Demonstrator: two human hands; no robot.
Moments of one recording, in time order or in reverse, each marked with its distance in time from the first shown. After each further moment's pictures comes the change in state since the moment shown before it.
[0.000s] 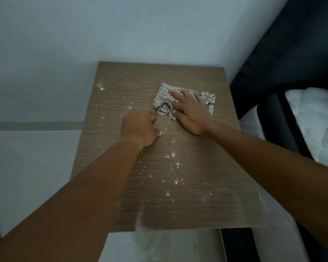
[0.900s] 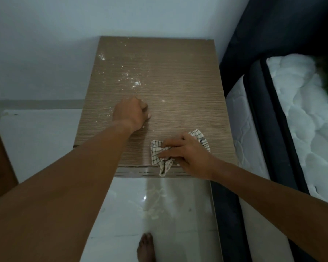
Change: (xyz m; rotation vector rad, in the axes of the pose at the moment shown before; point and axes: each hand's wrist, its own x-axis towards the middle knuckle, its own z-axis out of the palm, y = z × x) left_hand -0.096 0.006 0.020 -0.040 0.026 -0.049; right_hand -0.225 -0.080 0.039 0.315 0.013 -0.369
